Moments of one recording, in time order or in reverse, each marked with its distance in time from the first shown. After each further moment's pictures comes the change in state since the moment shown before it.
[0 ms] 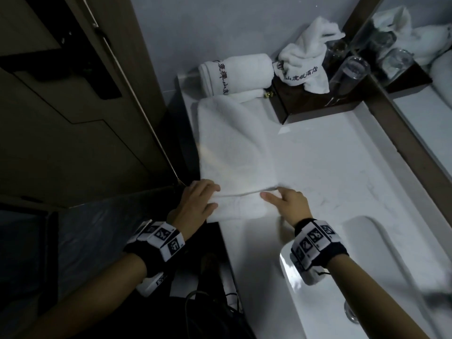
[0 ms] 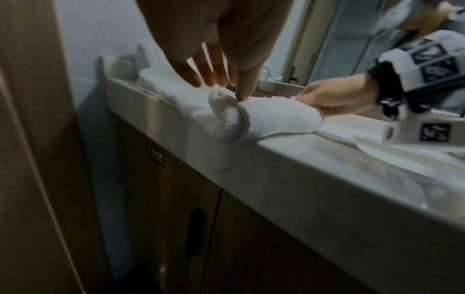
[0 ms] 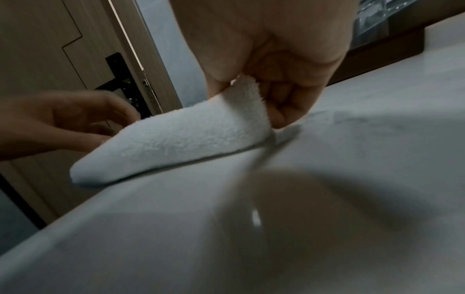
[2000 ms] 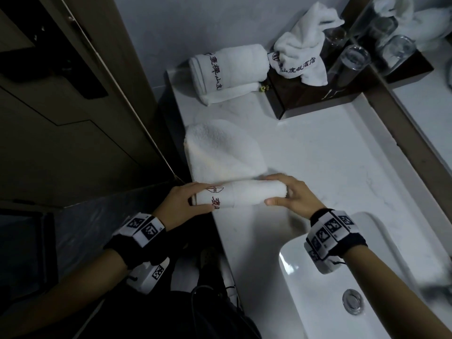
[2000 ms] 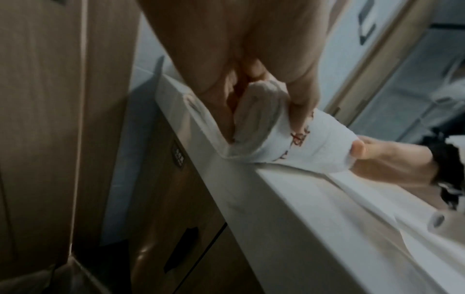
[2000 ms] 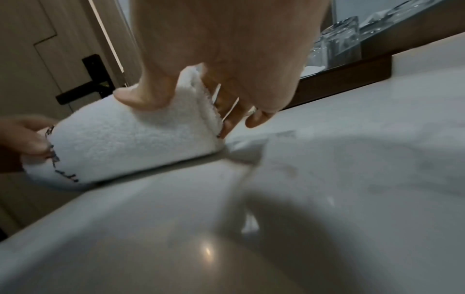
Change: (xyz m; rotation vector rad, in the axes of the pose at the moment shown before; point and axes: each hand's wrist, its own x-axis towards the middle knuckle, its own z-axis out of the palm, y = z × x) left_hand 0.013 -0.016 -0.025 -0.396 -0.118 -0.151; right_hand 0.009 0.003 -0.033 0.247 -0.202 -0.319
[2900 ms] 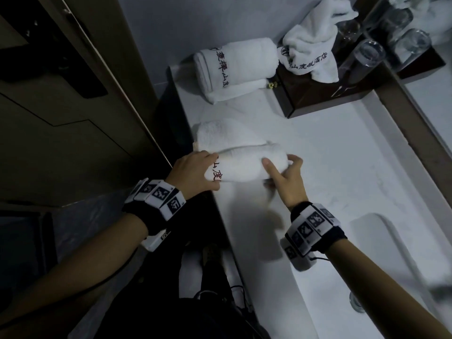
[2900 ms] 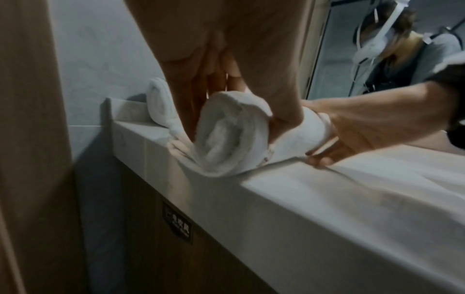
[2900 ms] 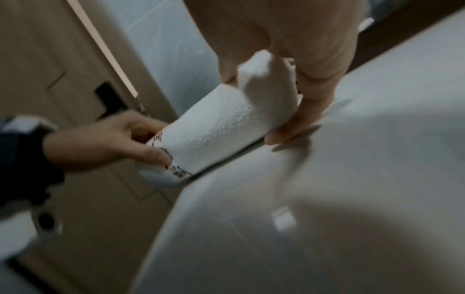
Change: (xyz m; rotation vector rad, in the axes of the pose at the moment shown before) left_hand 0.063 0.024 -0.033 0.626 -0.029 0.037; right_hand 0.048 -0.036 0.043 0.354 0.500 0.282
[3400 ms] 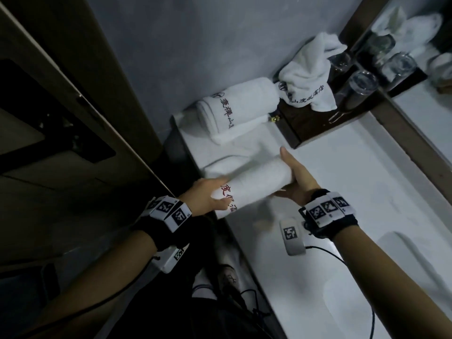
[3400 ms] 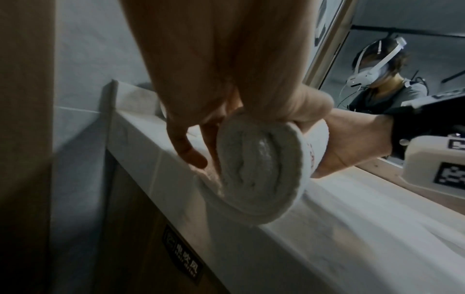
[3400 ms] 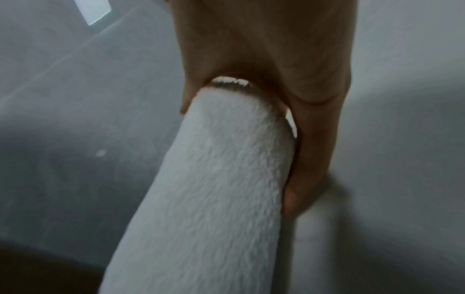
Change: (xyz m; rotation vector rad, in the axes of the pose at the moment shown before) left_hand 0.061 -0.046 -0.047 -0.391 -0.359 0.030; right_hand 0.065 -0.074 0.019 0.422 -0.076 0.470
